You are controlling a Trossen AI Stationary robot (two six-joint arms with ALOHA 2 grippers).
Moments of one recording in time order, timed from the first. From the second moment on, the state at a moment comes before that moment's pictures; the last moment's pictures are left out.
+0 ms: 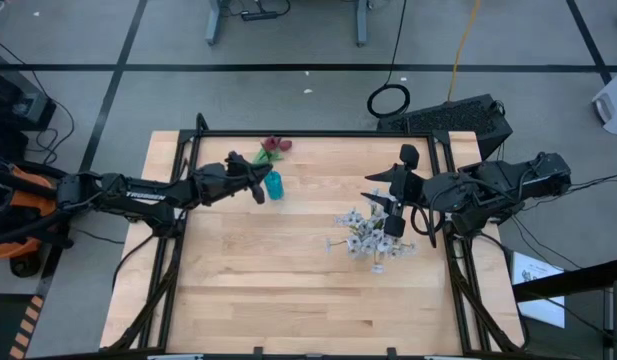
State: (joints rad) left arm 0.26 1.14 0.35 0.62 -0.28 -0.22; right arm 0.32 1.19 1.46 -0.76 0.61 0.07
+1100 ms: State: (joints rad) left arm 0.26 1.03 0.35 0.47 -0.24 -0.28; right arm 0.32 1.19 1.46 -0.76 0.61 0.07
